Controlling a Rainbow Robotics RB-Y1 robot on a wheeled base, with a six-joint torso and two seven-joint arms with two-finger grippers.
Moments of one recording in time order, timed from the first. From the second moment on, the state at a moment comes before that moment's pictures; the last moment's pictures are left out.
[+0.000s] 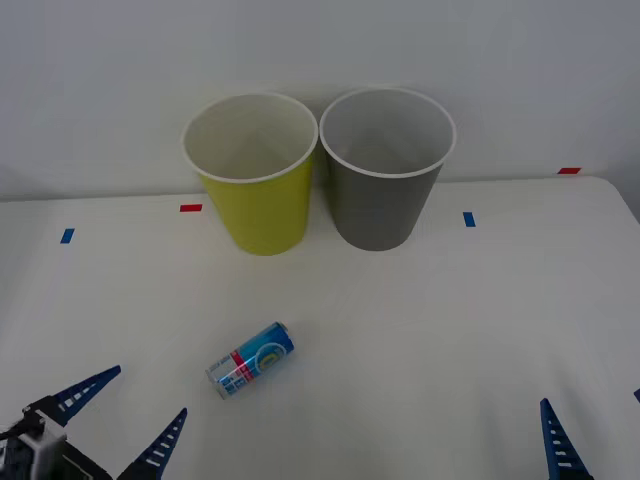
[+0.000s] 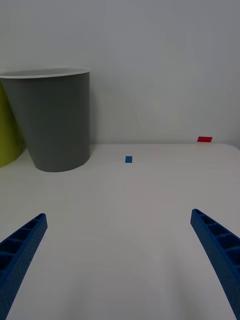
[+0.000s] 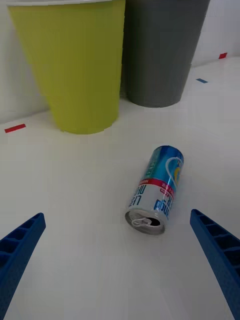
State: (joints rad) right arm 1.02 -0.47 0.14 -2.11 -0.20 -0.56 1.46; left arm 0.81 0.88 -0.24 -2.18 0.11 -0.26 -1.29
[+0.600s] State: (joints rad) right arm 1.02 -0.47 0.14 -2.11 -0.20 -0.56 1.46; left arm 0.56 0.97 -0.35 -2.32 0.12 0.17 -1.29
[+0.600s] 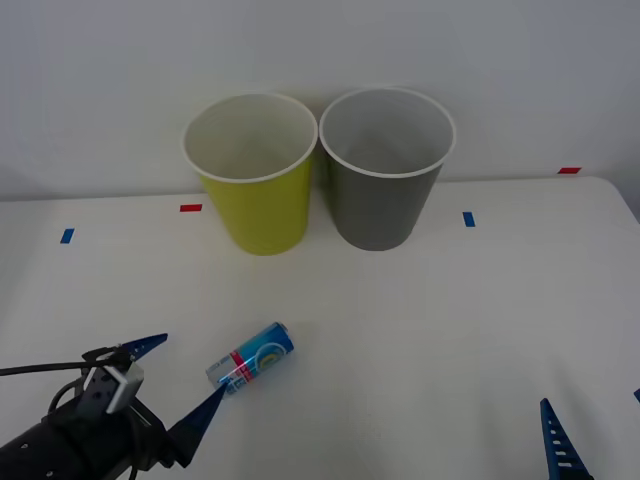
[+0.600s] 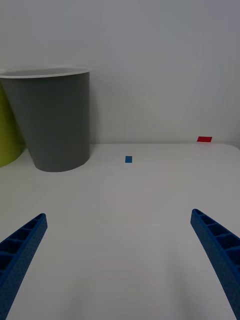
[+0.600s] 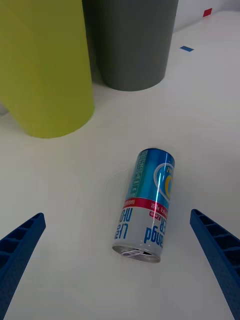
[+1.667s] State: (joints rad) right arm 1.02 -0.47 0.14 -2.11 -0.20 -0.56 1.46; left arm 0.02 0.97 -0.53 -2.47 0.47 1.06 -1.38
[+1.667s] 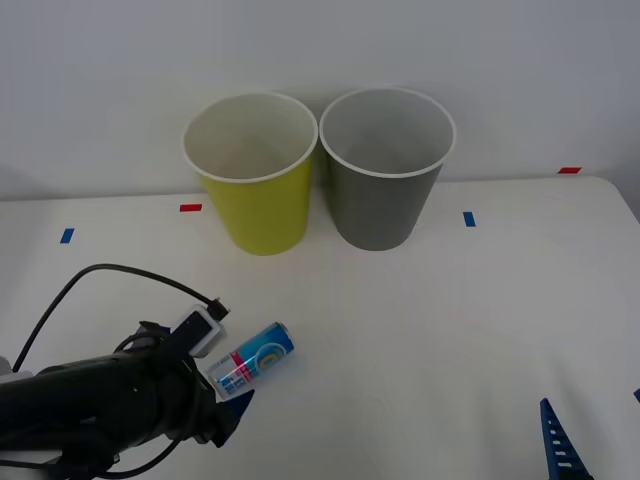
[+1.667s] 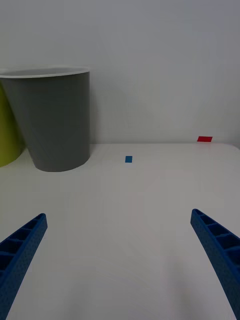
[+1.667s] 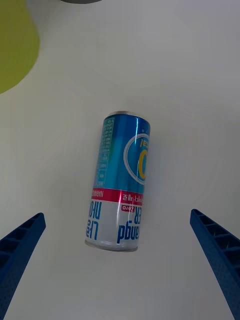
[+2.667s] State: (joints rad) right arm 1.02 -0.47 0.14 -2.11 -0.20 -0.56 1.46; left arm -0.32 0.70 -0.71 -2.33 0.44 1.51 -1.42
